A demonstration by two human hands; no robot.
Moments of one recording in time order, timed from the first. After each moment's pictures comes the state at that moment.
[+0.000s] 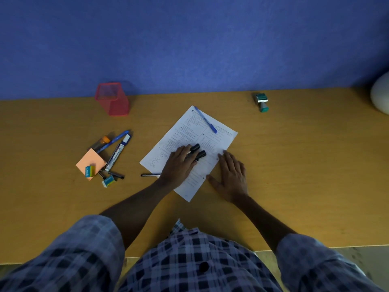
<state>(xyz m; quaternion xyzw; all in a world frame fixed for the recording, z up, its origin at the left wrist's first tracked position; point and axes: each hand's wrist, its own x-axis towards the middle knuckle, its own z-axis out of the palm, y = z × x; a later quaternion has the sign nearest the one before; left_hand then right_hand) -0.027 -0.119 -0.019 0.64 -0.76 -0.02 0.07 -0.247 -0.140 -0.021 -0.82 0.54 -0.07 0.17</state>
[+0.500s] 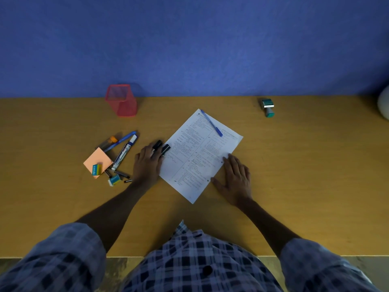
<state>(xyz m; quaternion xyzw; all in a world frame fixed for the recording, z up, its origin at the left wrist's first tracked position) 0.061 -0.080 -0.014 0.78 -0.62 -0.02 0.08 -0.245 -0.140 -0.019 -0.82 0.54 -0.07 0.16</state>
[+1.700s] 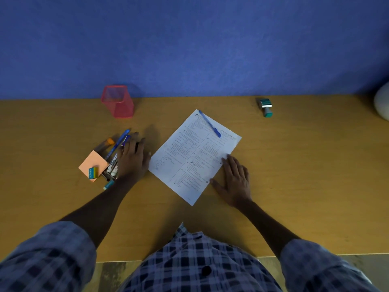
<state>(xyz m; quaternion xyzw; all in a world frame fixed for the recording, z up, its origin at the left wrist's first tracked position) 0.095 -0.086 0.009 0.80 -0.59 0.02 0.08 -0.244 -0.139 -0.013 -0.82 0.54 -0.07 0.16</state>
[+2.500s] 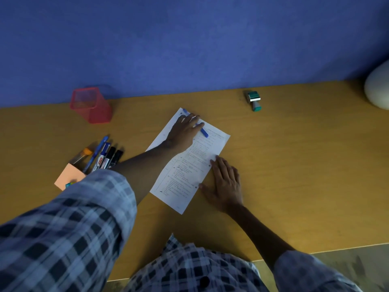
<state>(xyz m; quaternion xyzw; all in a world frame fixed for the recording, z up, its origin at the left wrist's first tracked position) -0.032 -0.257 0.021 0.59 -0.81 -0.02 0.00 -0.244 -0.141 -0.017 -0.81 0.55 -0.05 0.18</state>
